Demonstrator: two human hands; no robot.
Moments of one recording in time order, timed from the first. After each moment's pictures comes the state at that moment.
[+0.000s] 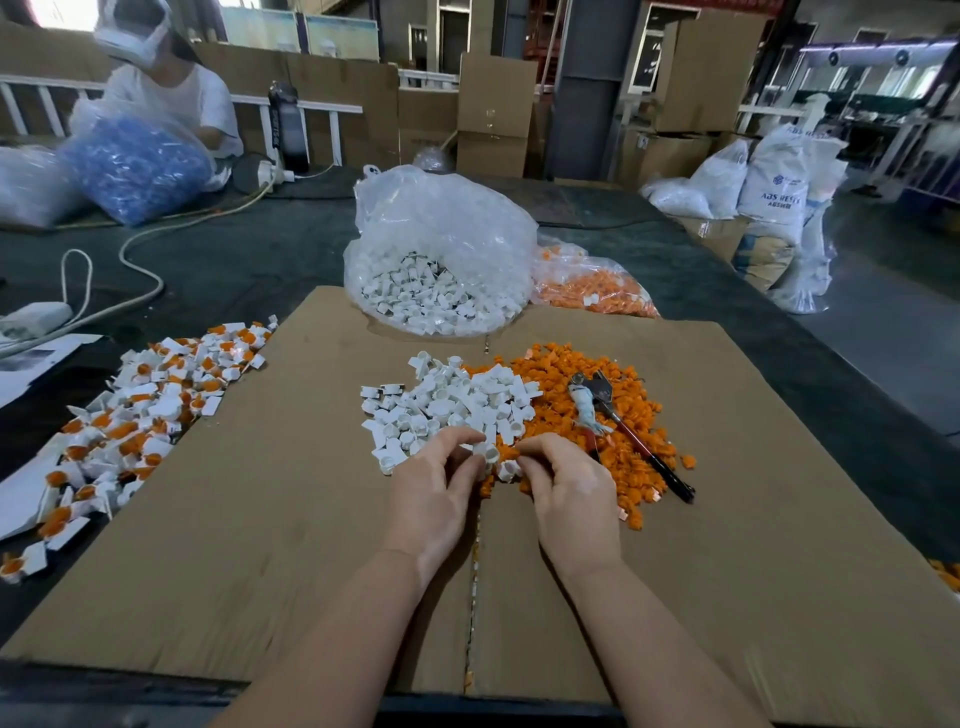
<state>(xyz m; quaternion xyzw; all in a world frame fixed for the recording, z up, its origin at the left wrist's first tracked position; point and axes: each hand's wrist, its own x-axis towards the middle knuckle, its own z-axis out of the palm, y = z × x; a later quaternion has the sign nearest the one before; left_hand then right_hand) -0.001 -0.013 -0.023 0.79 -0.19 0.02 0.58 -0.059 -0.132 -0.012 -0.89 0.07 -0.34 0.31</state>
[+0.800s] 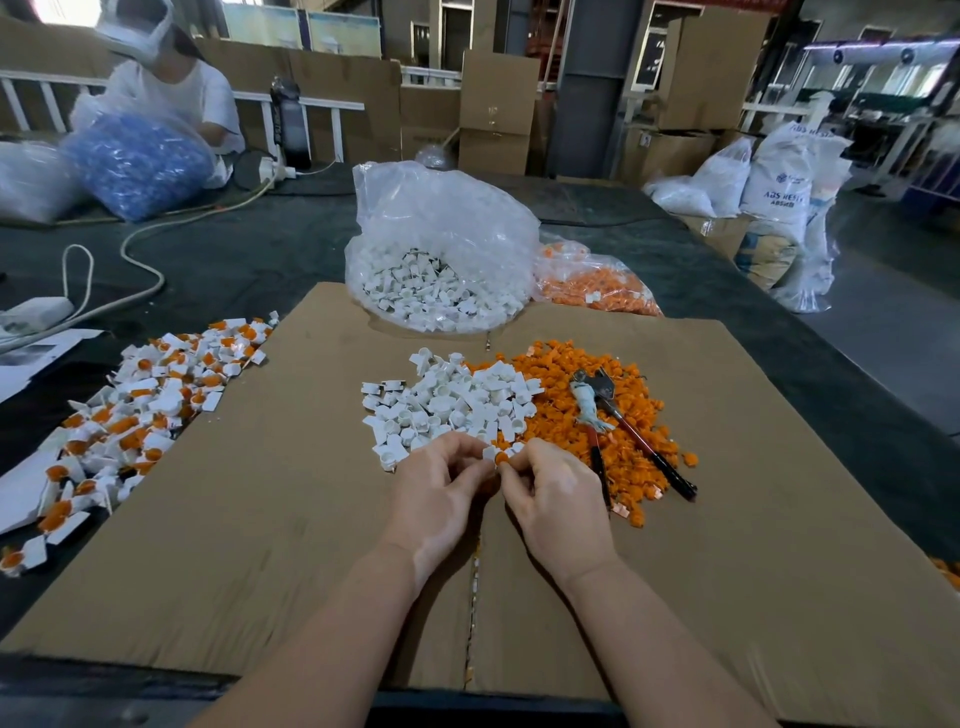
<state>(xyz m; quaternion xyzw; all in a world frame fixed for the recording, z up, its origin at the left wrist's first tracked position) -0.003 -0.015 -0.016 0.76 -0.17 -0.04 0.63 -0.054 -0.128 -0.019 -0.91 0.03 -0.35 0.23</state>
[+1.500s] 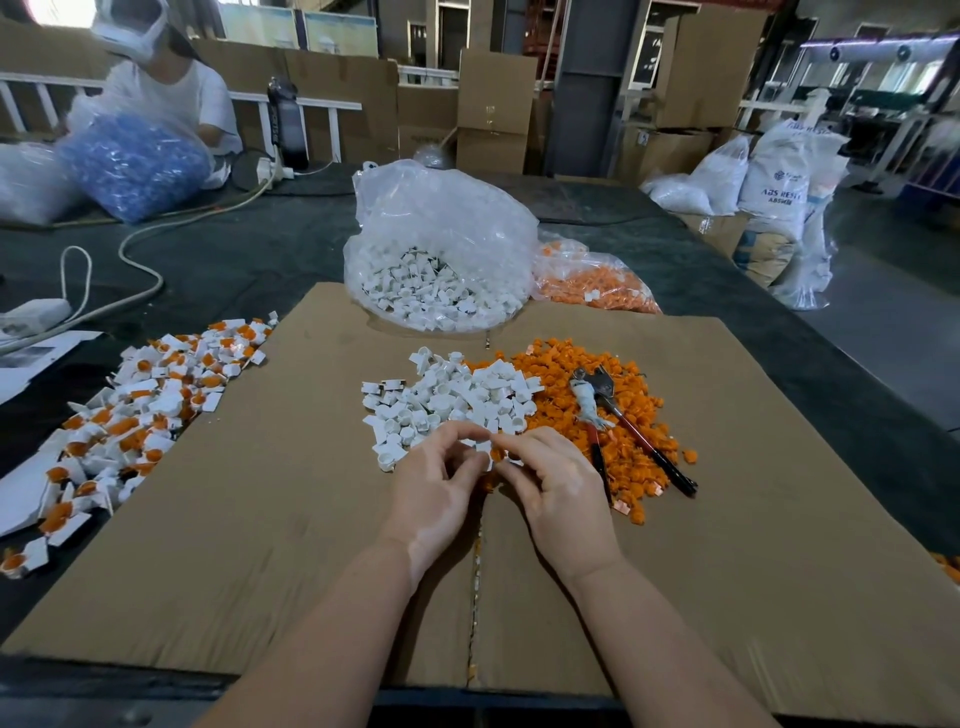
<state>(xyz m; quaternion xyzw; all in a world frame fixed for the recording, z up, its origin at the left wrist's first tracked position) -0.002 -0.010 -0.017 0.75 -0.19 -0.04 0.63 -0.058 -0.131 -0.012 -0.90 -0.03 -0.33 0.28</state>
